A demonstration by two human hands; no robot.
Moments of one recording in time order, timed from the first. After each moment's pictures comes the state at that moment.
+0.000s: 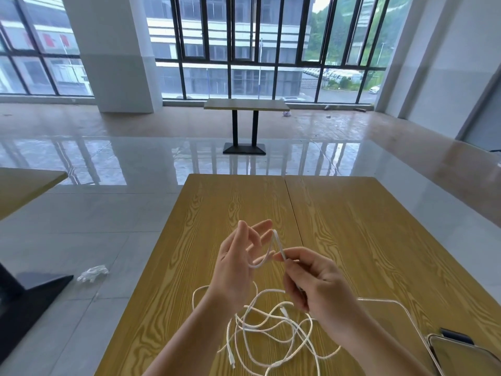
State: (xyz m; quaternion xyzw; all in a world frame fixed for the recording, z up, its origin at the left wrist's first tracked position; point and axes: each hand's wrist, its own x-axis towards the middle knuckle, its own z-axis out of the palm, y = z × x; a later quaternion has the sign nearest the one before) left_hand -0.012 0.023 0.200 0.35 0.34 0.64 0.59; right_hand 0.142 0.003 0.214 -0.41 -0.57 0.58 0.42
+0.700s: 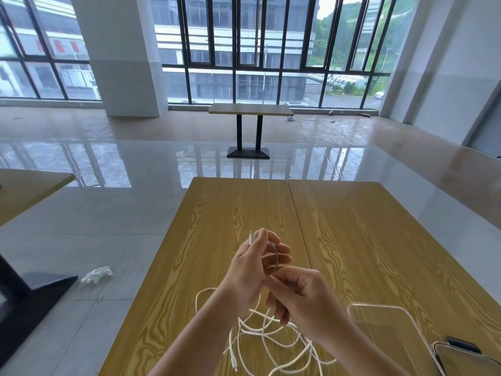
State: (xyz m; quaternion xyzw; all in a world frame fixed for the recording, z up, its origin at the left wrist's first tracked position) left_hand -0.008 0.023 0.208 0.37 0.44 0.54 0.61; right_hand 0.130 0.000 0.199 -0.42 -0.67 0.50 0.35
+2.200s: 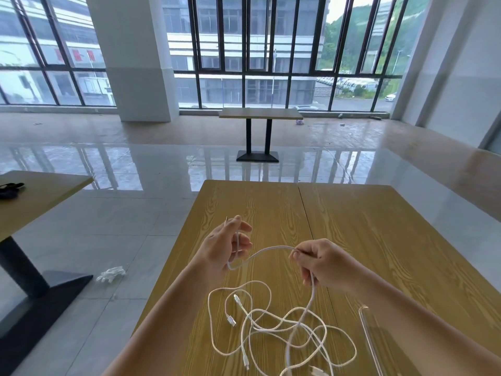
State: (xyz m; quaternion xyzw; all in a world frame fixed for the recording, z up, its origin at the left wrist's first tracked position) left_hand -0.076 0.028 0.225 0.38 0.55 0.52 0.53; right_hand 0.148 0.068 0.213 -0.52 -0.74 0.40 0.17
